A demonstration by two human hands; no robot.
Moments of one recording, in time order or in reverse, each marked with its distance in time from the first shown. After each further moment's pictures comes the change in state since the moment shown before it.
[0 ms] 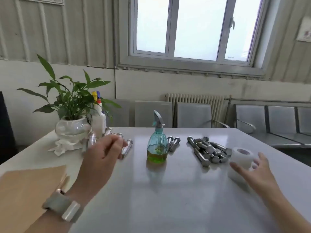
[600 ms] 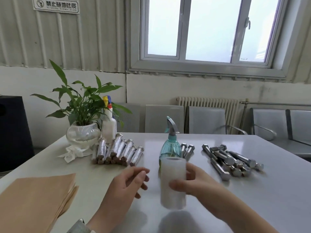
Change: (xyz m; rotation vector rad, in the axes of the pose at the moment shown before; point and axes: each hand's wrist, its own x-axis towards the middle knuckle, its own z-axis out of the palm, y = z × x) left_hand -0.026 -0.044 0.025 -0.257 -0.260 -0.378; right_hand -0.087 -0.111 0.120 0.429 -1.065 -0.043
